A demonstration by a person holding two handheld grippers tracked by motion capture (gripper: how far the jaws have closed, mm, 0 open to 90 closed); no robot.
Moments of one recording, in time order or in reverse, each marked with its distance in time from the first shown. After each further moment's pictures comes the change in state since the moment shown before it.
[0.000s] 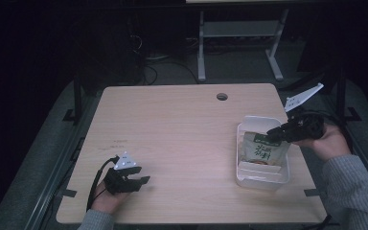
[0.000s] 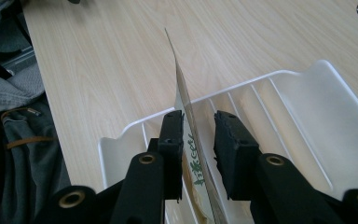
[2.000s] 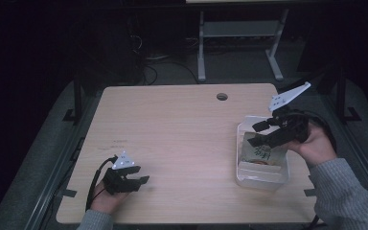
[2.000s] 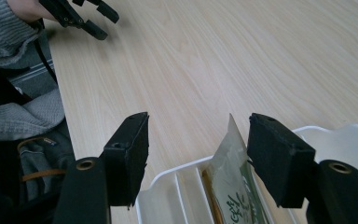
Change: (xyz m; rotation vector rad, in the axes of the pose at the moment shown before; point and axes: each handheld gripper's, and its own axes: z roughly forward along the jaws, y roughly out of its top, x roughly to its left) left arm 0.002 -0.001 -0.003 -0.011 -0.006 -0.010; right arm 0.042 0.035 0.010 -0.079 0.004 -0.040
